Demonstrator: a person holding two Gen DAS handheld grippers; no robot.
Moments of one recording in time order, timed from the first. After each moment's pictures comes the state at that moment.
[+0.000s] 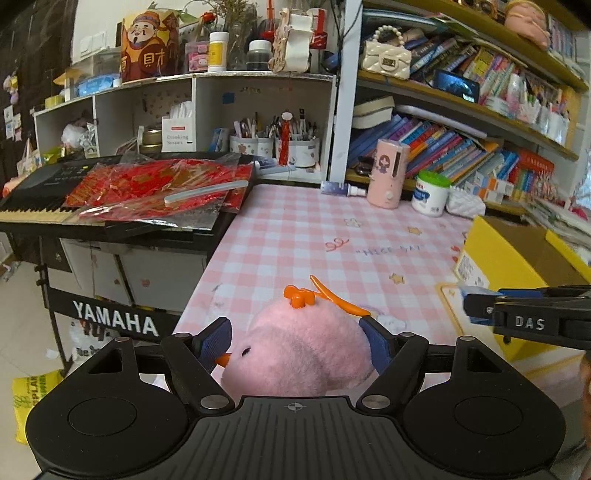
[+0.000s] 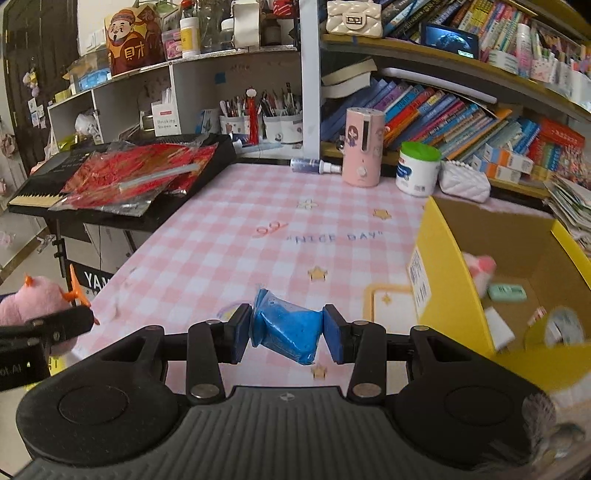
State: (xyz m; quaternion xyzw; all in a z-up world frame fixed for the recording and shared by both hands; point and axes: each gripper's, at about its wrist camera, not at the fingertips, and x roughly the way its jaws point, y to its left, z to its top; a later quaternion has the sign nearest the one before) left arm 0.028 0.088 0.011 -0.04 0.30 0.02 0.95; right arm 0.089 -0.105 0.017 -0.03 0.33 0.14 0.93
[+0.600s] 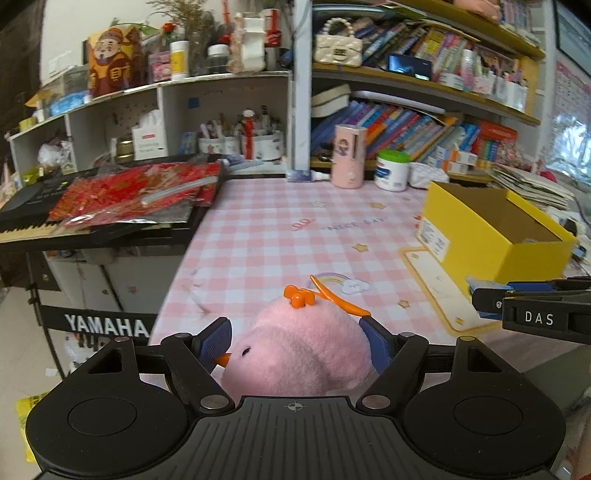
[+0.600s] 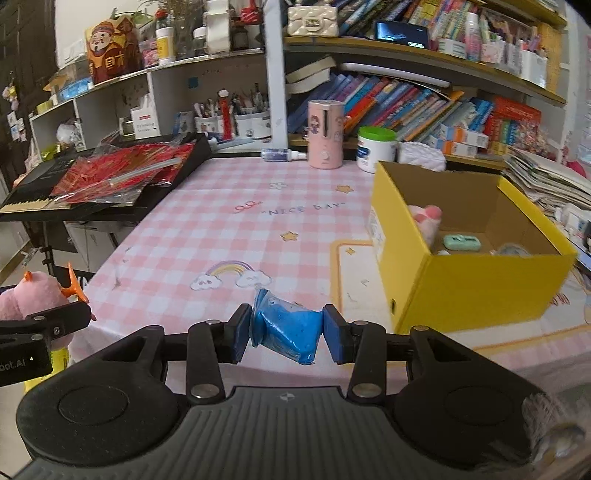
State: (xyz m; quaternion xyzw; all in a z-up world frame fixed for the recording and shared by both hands) left arm -0.015 0.060 0.010 0.00 0.30 -0.03 0.95; right arm 0.015 -0.136 0.013 0.00 0.33 0.09 0.94
